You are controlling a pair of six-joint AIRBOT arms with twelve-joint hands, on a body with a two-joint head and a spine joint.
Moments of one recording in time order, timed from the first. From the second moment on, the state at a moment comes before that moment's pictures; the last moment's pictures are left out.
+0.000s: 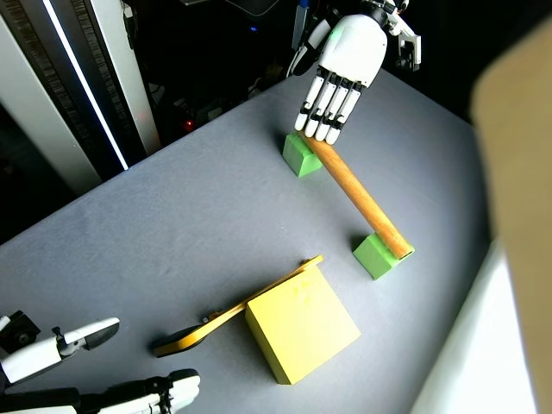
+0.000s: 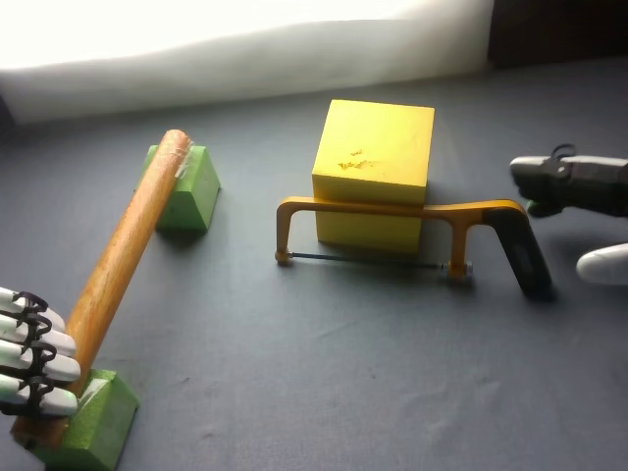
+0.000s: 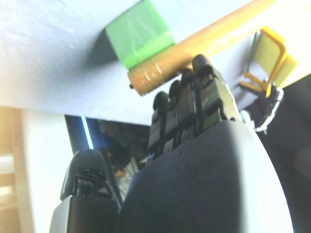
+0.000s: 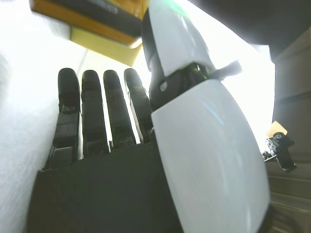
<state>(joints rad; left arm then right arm) 0.69 -0.54 1.14 1.52 -0.97 -0.10 -0.95 -1.30 1.86 -0.45 1.18 0.76</state>
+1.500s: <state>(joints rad) 0.71 -0.54 1.13 1.52 -0.98 -0.10 -0.84 -1.36 1.86 -0.55 1.03 0.67</state>
